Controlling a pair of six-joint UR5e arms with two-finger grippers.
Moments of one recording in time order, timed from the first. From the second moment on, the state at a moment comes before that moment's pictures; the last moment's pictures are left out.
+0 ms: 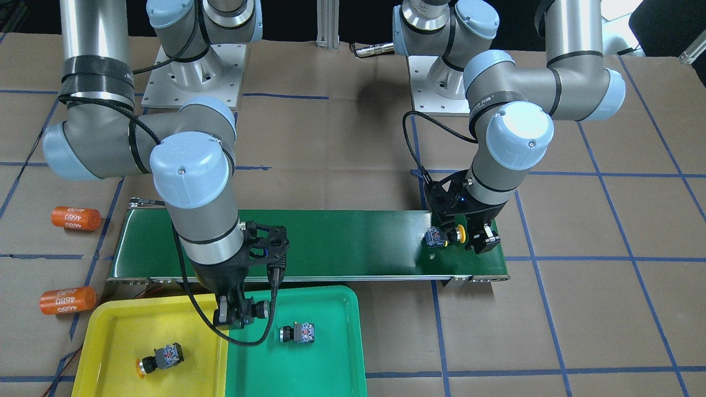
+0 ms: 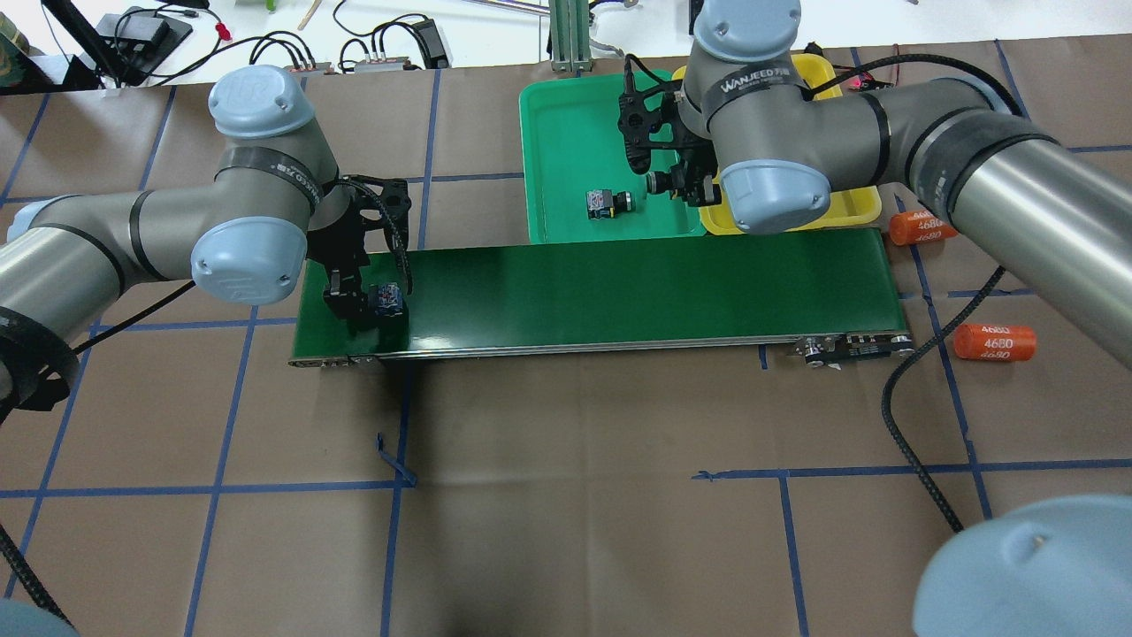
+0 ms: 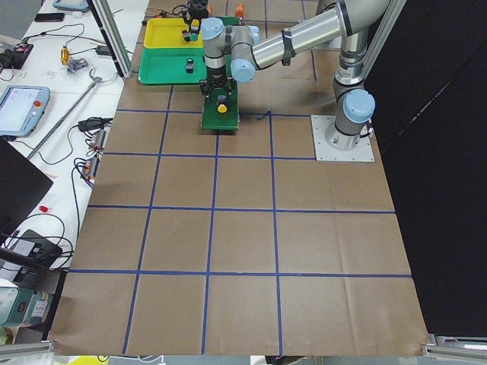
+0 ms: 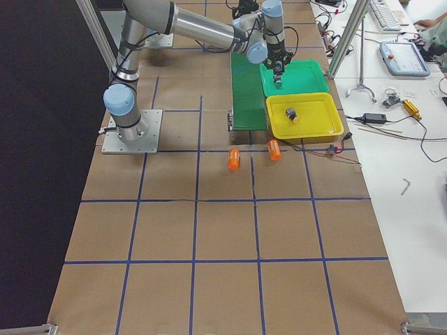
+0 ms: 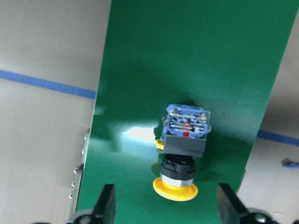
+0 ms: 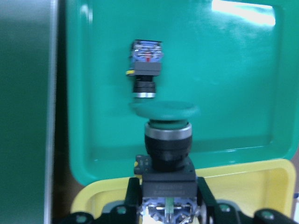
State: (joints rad) left arm -1.55 -1.79 -1.79 -1.14 1.63 1.25; right arm 1.73 -1.02 1.42 -2.27 -1.59 -1.50
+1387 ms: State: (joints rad) left arm -1.57 -1.62 -1.52 -1.64 1.55 -0.04; right arm 1.73 -1.00 1.18 -1.74 -1.50 -1.46
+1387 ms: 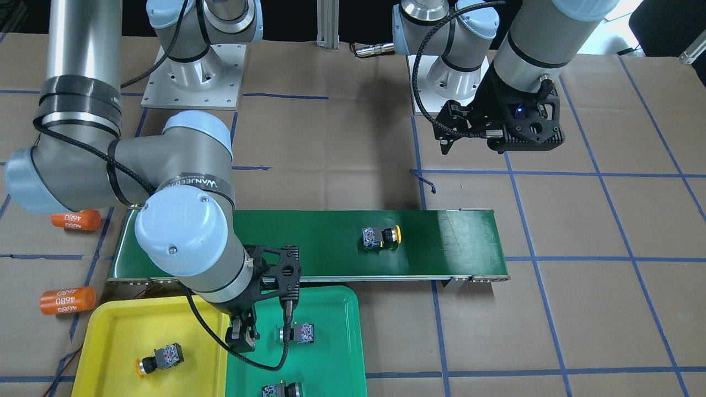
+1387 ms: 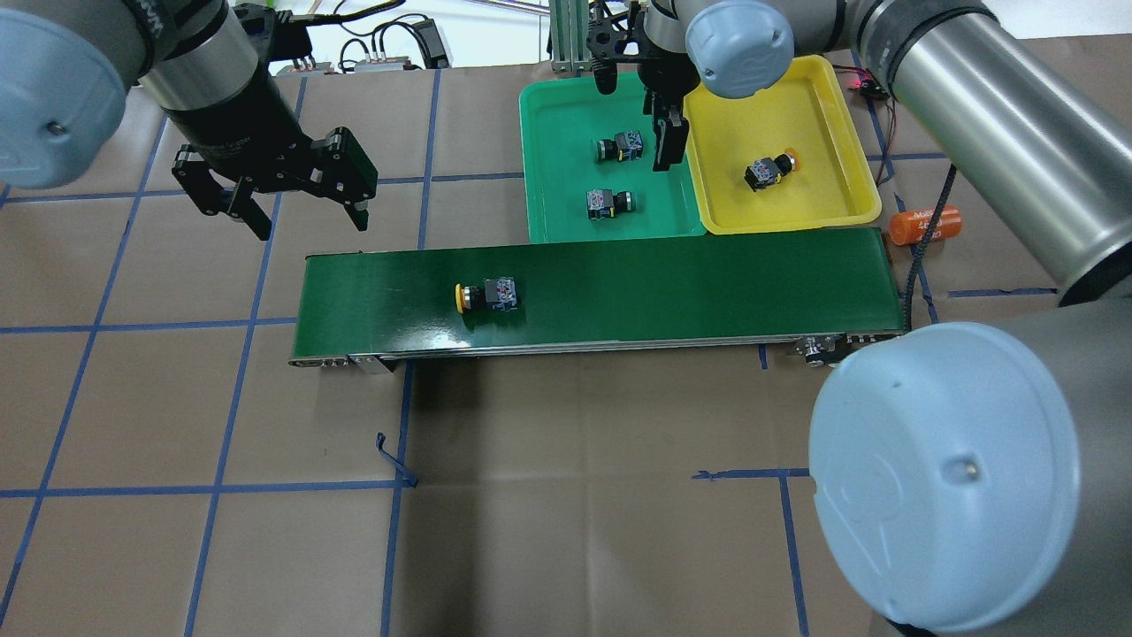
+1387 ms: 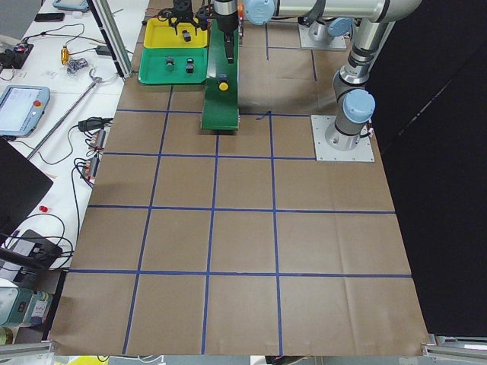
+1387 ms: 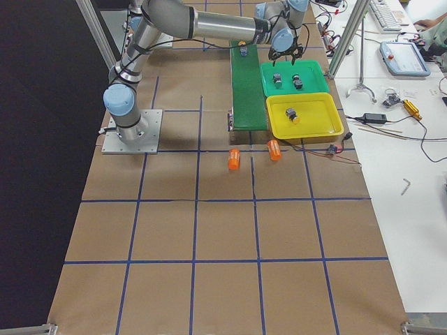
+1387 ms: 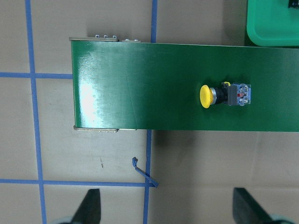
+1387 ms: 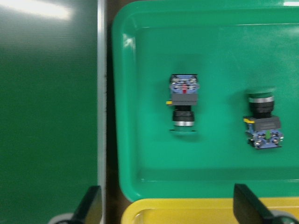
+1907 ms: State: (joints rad) left arm -1.58 -1.59 -1.54 -1.52 1.54 0.09; right arm 1.78 -1.19 1.43 -1.76 -1.50 -1.40
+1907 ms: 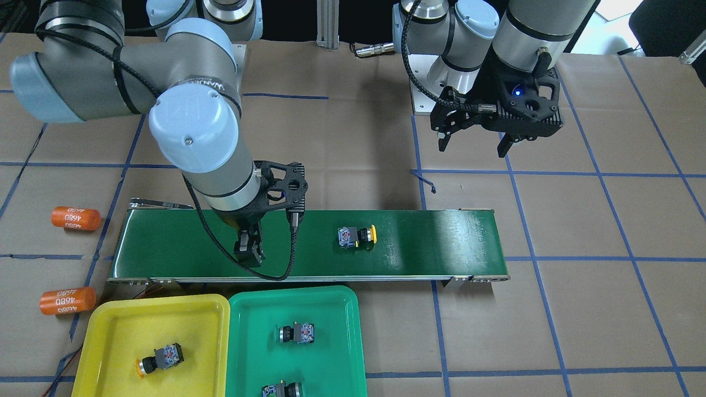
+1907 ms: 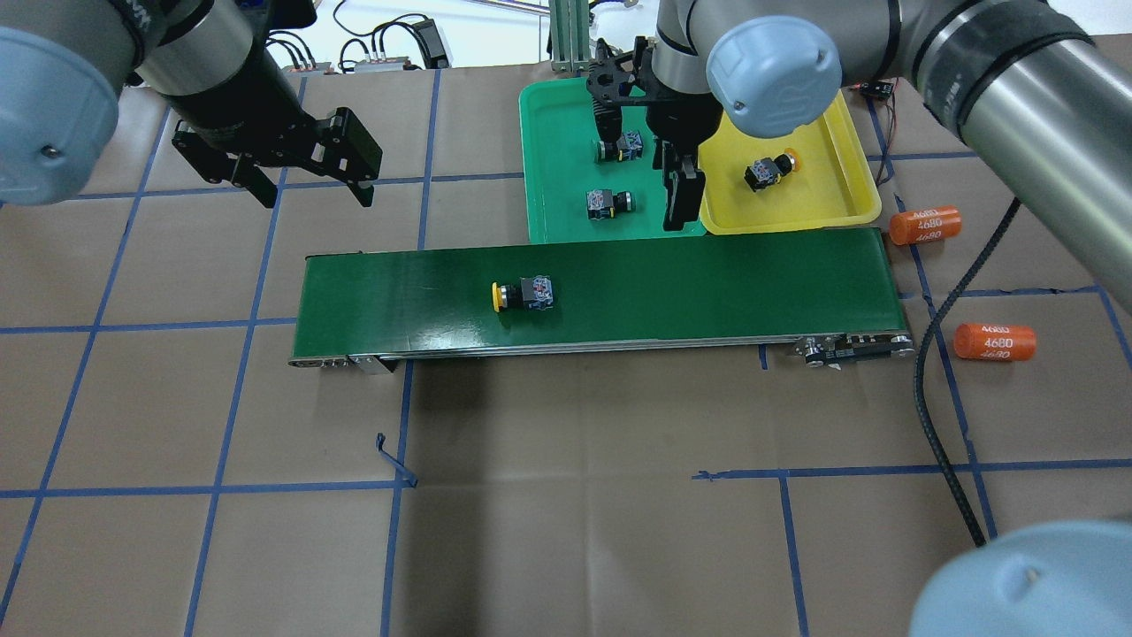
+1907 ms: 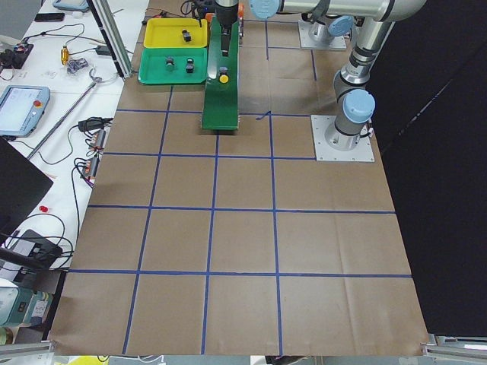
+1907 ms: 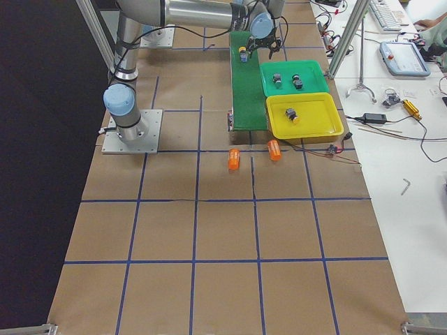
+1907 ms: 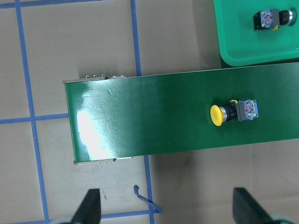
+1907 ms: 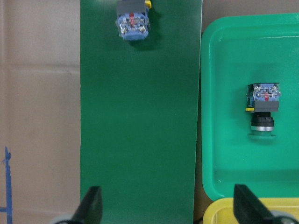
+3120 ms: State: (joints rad) left arm -1.58 -1.56 -1.55 -1.53 1.55 0.10; right arm 1.90 -1.16 1.76 -2.22 -1.57 -1.31
